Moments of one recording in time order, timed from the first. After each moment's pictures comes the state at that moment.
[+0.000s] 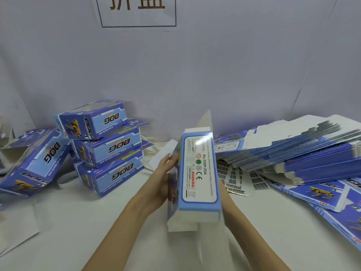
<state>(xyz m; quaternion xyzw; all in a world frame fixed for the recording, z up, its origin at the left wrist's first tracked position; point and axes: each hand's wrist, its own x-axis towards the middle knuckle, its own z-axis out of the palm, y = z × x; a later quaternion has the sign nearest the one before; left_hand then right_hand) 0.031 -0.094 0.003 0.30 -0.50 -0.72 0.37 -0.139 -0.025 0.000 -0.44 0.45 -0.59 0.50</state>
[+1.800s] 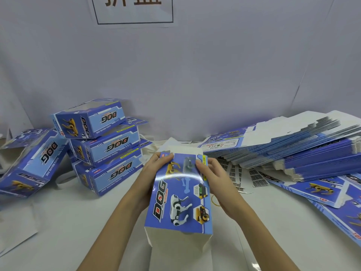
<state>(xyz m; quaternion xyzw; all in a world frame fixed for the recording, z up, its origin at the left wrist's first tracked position) 0.029 -0.069 0.074 0.41 -0.58 -0.59 0.38 -0.146 -0.022 0.005 -0.45 0.50 -0.58 0.45</state>
